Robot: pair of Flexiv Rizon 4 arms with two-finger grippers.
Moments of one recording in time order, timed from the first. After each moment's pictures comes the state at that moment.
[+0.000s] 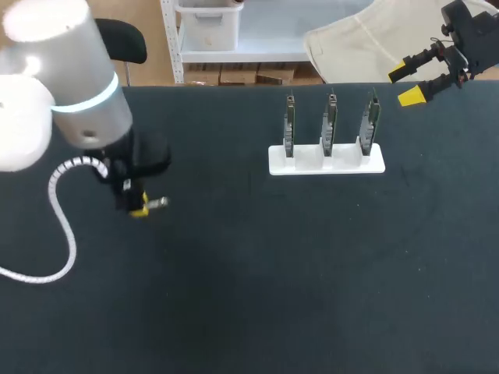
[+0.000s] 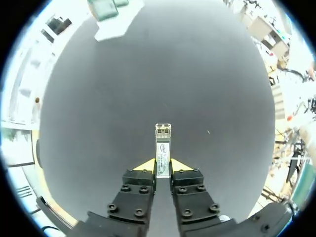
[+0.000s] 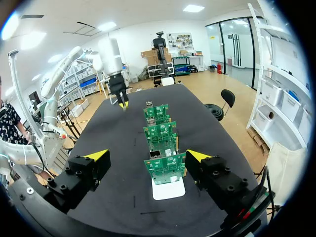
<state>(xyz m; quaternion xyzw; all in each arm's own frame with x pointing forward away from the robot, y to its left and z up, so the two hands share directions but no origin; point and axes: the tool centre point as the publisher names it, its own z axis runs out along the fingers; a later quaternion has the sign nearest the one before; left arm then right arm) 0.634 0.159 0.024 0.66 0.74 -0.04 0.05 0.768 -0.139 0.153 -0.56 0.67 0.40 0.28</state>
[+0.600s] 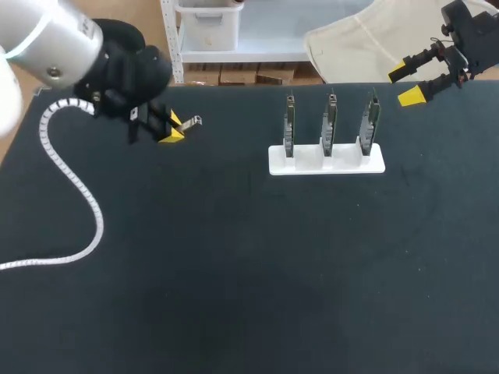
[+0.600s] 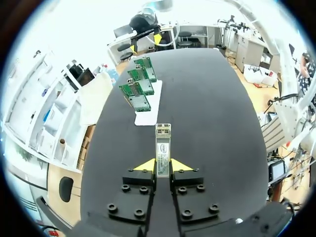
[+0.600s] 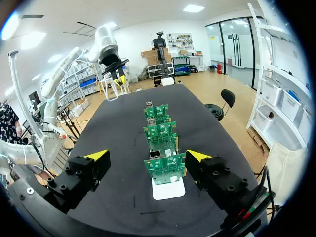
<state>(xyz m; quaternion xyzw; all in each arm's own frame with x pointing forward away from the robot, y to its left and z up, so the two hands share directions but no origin) 0.672 0.083 0.153 0.67 0.69 -0.12 0.26 0.768 -0.139 0.153 -0.56 0.67 0.40 0.28</state>
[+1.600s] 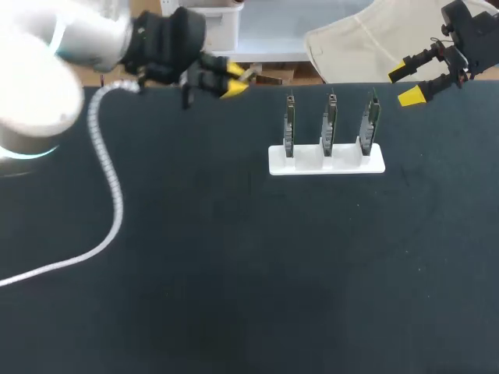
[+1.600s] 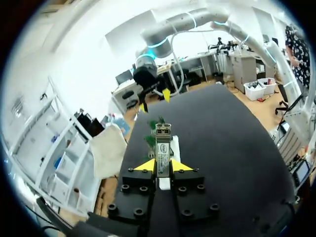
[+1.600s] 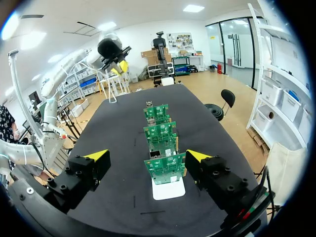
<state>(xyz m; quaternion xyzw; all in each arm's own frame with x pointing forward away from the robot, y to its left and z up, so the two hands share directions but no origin) 0.724 -0.039 0.222 0.68 0.56 -0.19 0.44 0.768 -0.139 0.153 -0.56 0.67 0.40 0.28</state>
